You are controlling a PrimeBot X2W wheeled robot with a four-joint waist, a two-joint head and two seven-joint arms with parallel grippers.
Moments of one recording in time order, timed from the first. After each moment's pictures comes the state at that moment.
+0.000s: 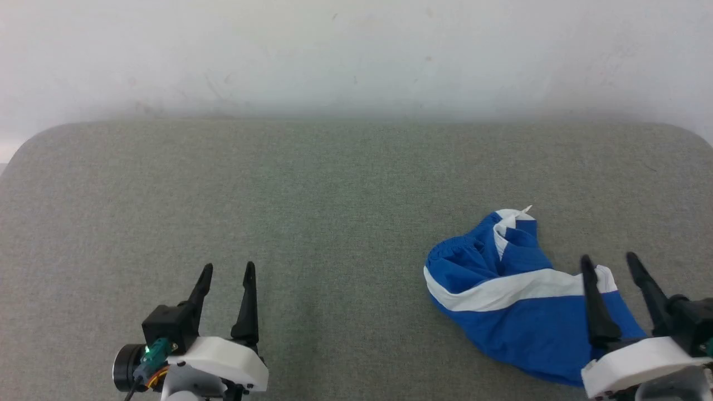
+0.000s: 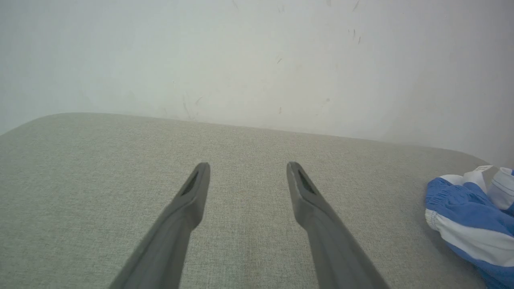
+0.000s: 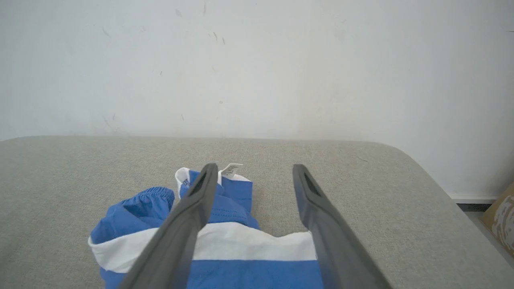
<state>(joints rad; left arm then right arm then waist) -0.04 0.19 -0.22 0.16 -0.35 0.11 -0.22 0.12 -0.05 -0.12 -0.11 0.11 0.13 -0.03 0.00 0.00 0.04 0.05</state>
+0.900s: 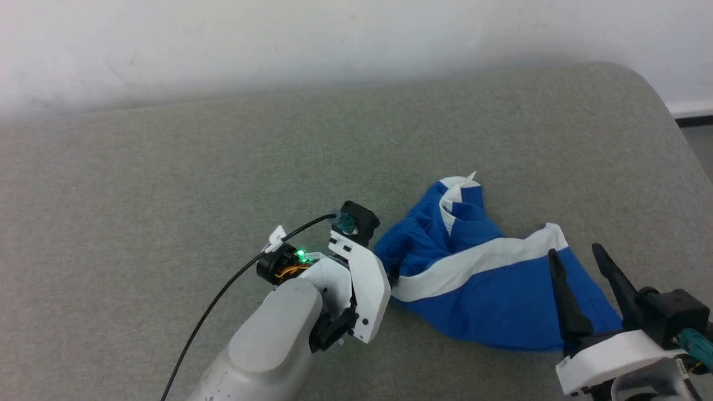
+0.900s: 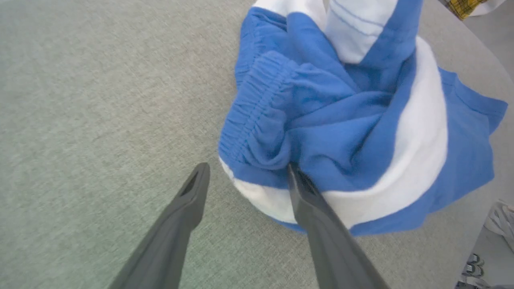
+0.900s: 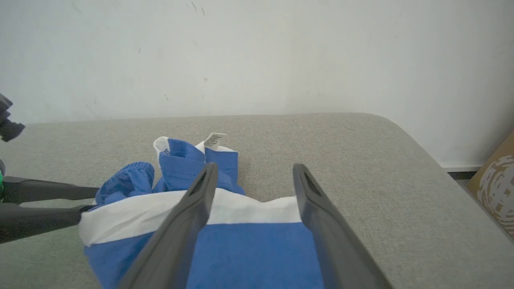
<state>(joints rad) -0.56 0.07 -0.61 0.57 -0.41 -0.11 0.40 0.10 -0.05 -0.02 -0.12 0.13 0.13 -0.03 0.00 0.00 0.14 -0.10</state>
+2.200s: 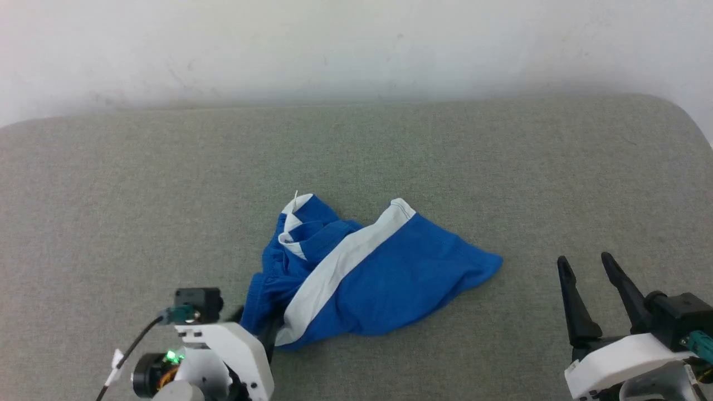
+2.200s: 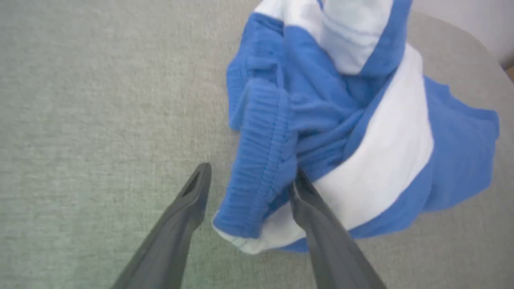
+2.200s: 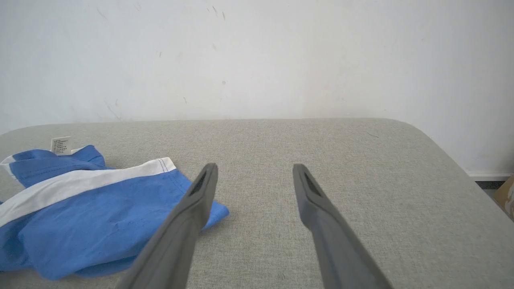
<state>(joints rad) -0.12 0.35 -0.44 0.20 -0.66 0.16 0.23 0.11 -0.05 -0.05 -0.11 0.15 0.13 0.00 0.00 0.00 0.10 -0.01</state>
